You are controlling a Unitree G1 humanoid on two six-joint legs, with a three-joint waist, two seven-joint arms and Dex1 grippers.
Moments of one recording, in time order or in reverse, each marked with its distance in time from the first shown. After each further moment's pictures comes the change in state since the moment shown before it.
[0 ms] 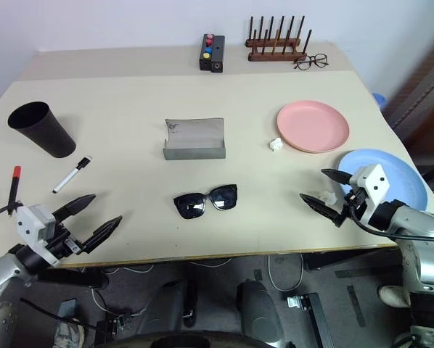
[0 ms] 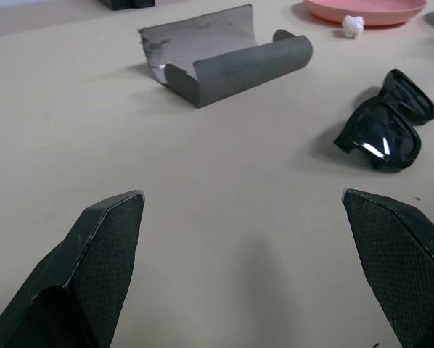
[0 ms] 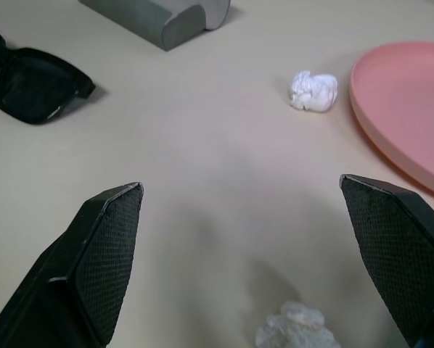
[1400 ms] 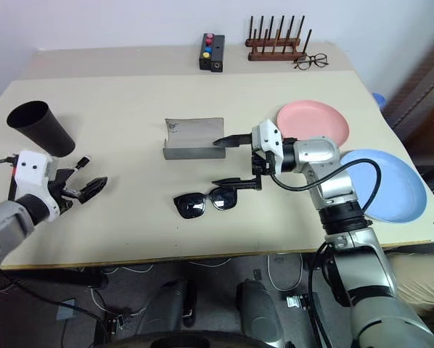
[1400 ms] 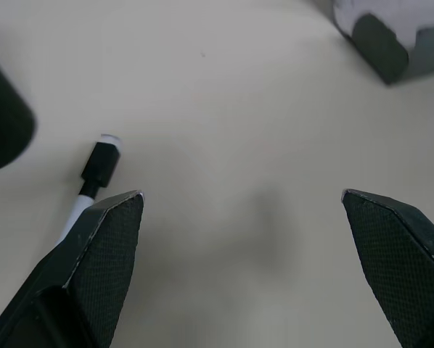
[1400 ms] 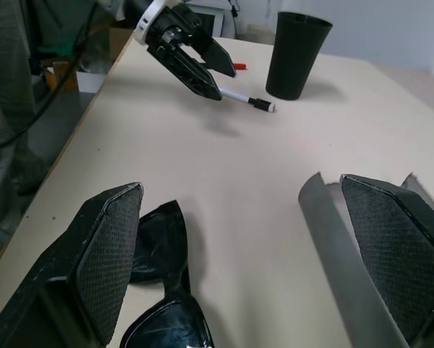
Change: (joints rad) left arm -0.369 0.297 -0.007 -0.001 -0.106 0.767 0.381; right arm -0.673 0.276 0.446 0.252 -0.067 -0.105 0.348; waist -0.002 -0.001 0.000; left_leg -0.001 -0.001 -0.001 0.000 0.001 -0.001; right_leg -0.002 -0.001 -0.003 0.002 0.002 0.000
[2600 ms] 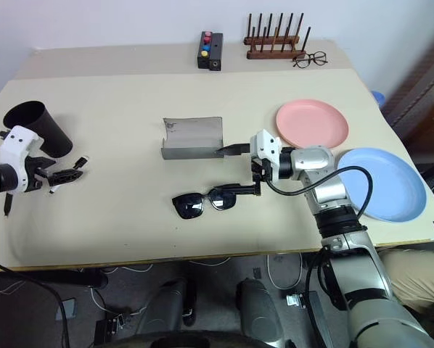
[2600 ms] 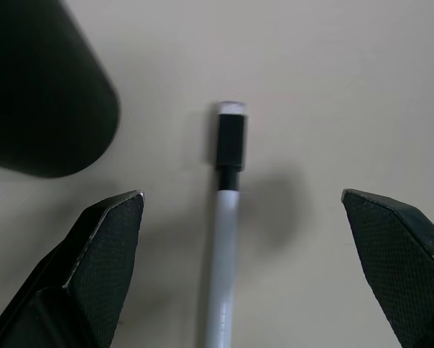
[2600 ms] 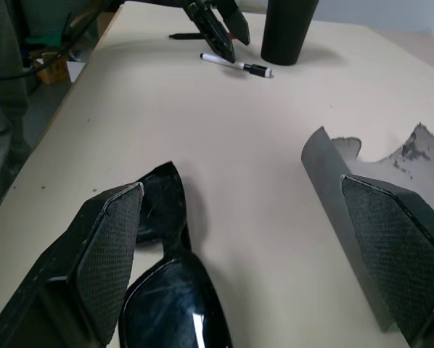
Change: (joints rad) left arm -0.488 0.172 -0.261 0.746 0.319 -0.136 -0.437; right arm 0.034 0.013 -0.005 0.045 -0.055 -0.035 -0.012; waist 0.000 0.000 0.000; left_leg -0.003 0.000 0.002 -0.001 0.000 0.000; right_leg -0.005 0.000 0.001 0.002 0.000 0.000
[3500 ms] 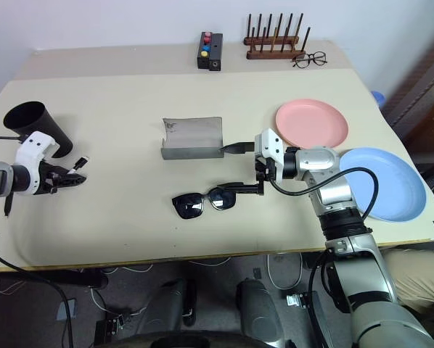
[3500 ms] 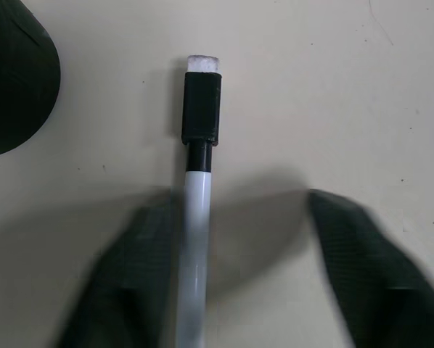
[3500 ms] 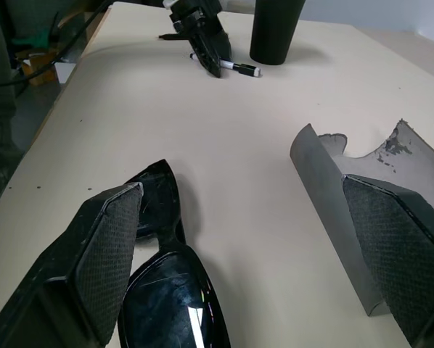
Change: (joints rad) left arm -0.064 -0.031 -0.091 0.038 0.118 0.065 -0.071; right arm 0.013 -0.012 -0.016 -0.029 0.009 0.018 -0.018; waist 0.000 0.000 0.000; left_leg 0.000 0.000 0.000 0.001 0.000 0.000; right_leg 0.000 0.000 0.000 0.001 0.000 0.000
